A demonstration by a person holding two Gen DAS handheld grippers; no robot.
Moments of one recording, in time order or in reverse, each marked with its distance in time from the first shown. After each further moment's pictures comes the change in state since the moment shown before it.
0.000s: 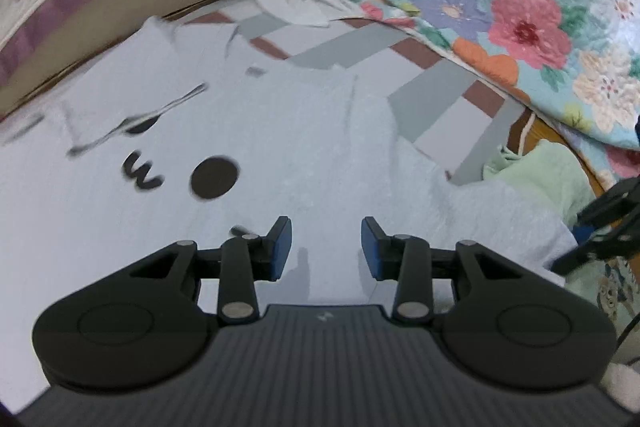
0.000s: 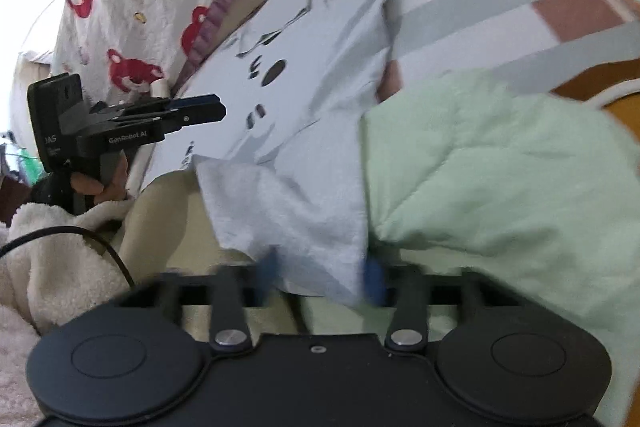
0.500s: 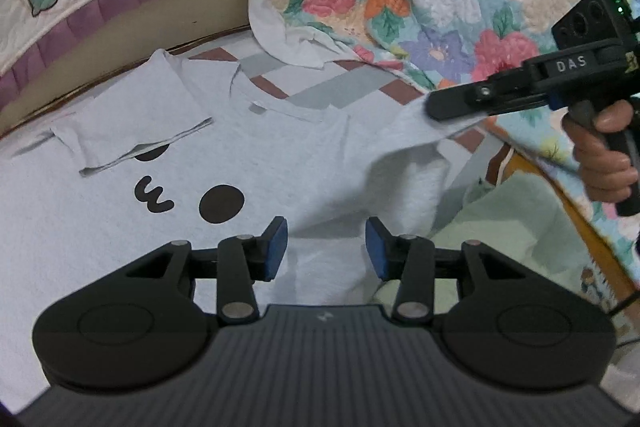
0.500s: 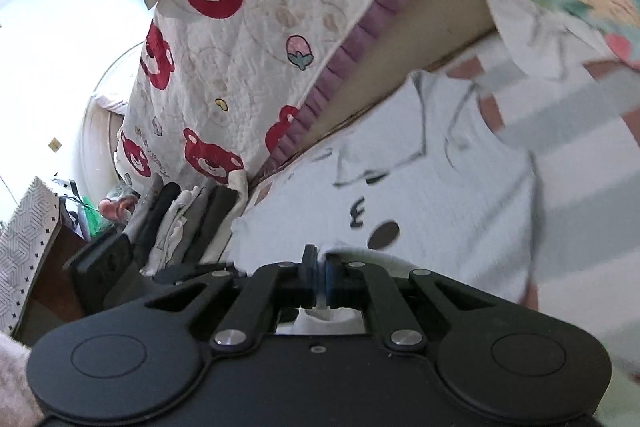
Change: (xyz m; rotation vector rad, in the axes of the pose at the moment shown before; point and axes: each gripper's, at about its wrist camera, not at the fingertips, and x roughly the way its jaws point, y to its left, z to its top) left arm -0.026 0.009 0.004 -0.030 -0.117 -0.065; right arm 0.020 0.065 0.128 -0.114 -0.231 0.200
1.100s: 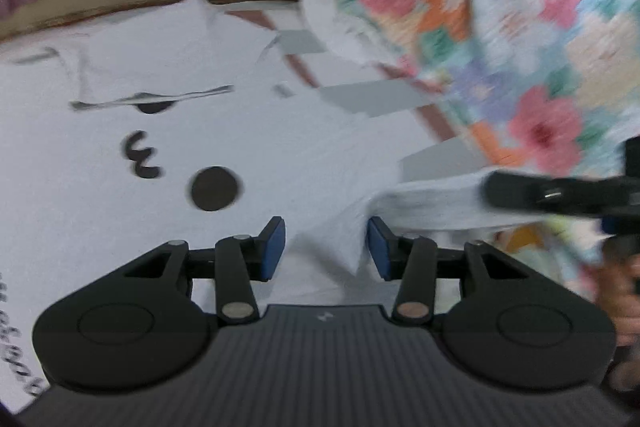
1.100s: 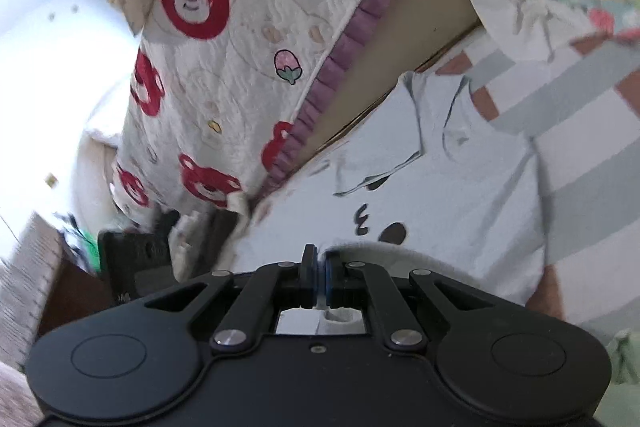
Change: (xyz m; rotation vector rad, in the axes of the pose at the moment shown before) left arm 0.042 0.014 0.014 -0.278 0.054 0.065; right arm 0.002 0.007 -0.020 0.076 -0.068 -0.021
